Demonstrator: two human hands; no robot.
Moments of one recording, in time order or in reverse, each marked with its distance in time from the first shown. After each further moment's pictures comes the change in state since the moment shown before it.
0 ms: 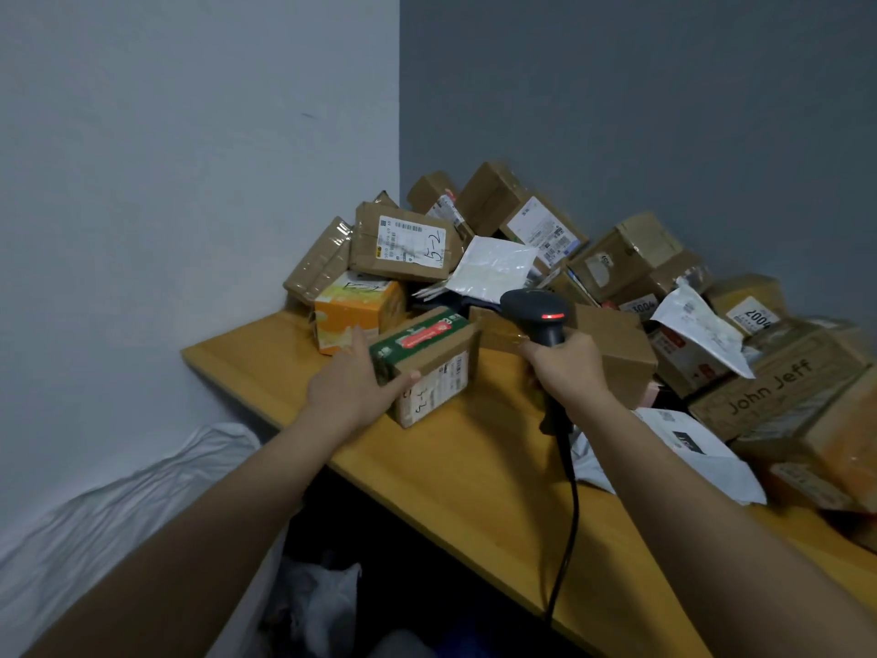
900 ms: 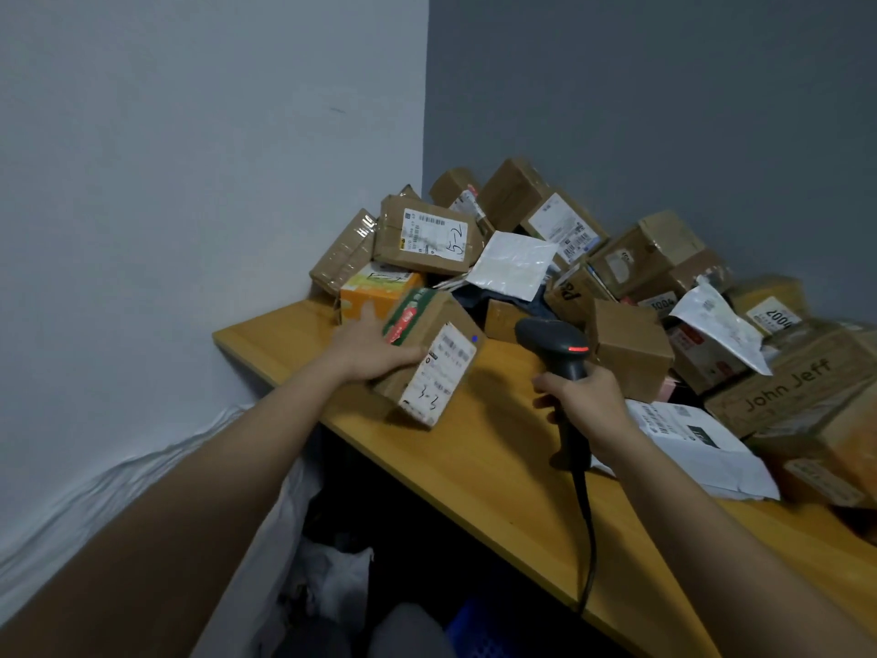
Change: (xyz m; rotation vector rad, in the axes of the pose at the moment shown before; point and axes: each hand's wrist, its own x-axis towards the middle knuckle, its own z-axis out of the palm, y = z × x) left_hand 0.016 -0.013 -0.031 -0.340 -0.187 -0.021; right_hand -0.040 0.022 -0.006 0.099 -0.151 0.084
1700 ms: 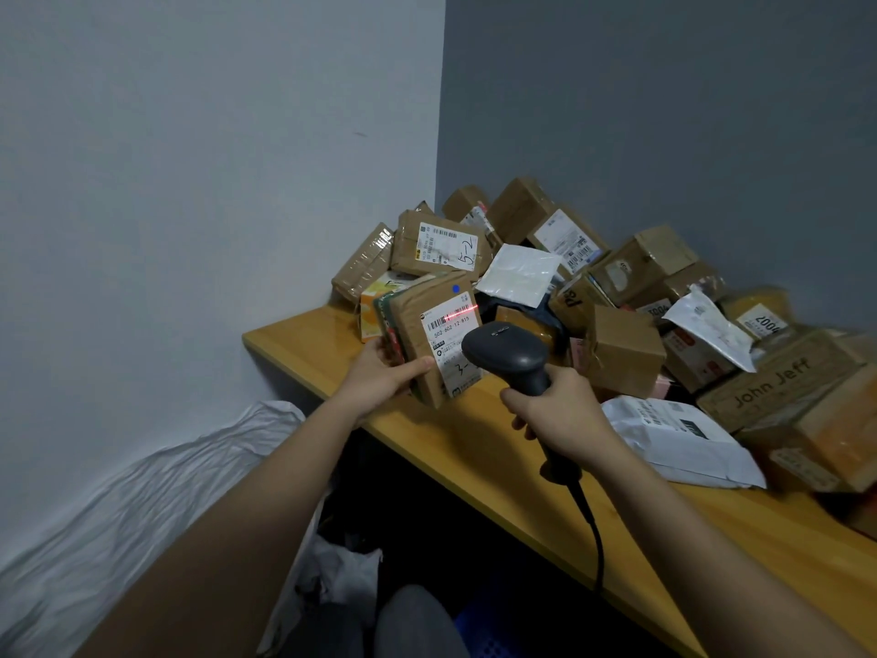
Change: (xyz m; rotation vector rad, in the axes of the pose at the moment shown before) left_hand -0.057 -0.015 0.021 -0.729 0.074 -0.027; right_hand -0.071 -0.030 0.019 -0.352 -0.151 -0.232
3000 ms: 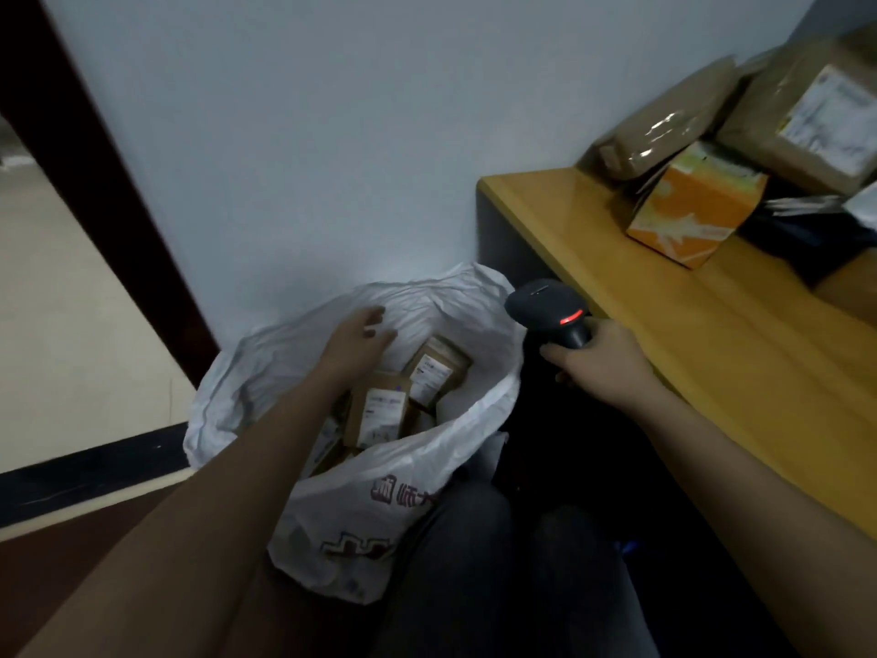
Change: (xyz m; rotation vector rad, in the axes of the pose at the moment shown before) left_hand -0.071 -0.206 -0.262 0.299 0.431 -0.312; right_hand 0.072 -0.032 0.271 -0.213 -0.363 -0.064
